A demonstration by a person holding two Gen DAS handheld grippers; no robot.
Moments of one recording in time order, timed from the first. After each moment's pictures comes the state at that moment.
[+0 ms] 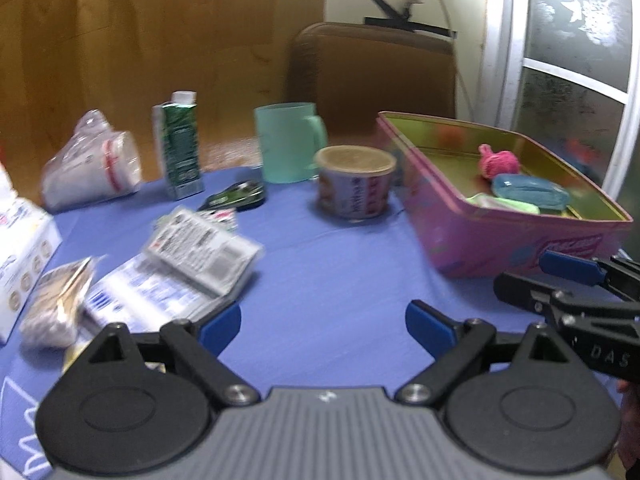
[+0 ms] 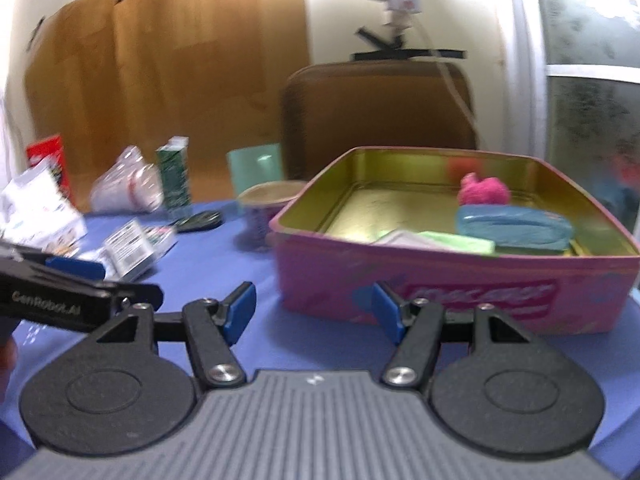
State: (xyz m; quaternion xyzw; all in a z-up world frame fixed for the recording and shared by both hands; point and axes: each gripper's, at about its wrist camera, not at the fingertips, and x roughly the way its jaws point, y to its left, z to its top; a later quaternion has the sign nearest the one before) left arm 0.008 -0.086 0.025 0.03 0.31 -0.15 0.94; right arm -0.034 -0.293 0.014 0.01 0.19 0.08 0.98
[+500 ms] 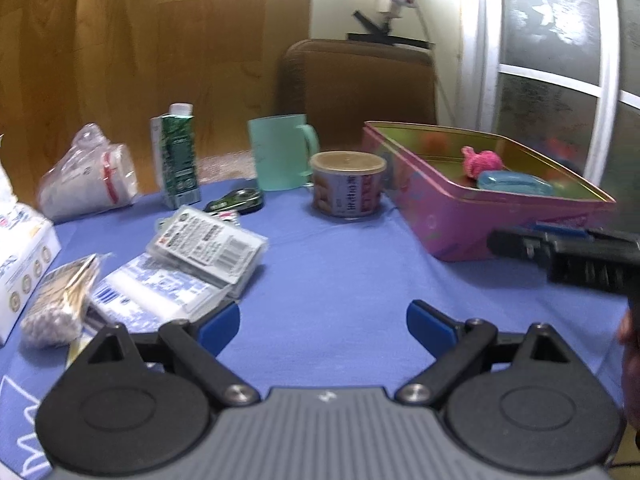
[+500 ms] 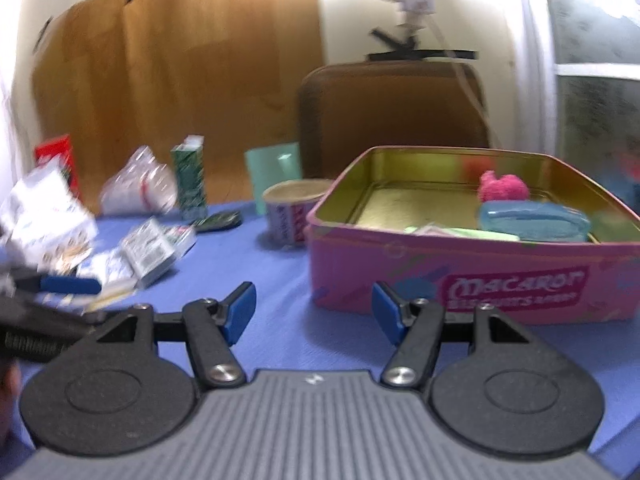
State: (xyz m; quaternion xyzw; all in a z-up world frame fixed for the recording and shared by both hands) left arm -0.011 -0.070 0.010 0.04 0.27 -0.19 0.94; right arm -0.039 -0.287 0.011 0.05 0.17 0.05 0.98
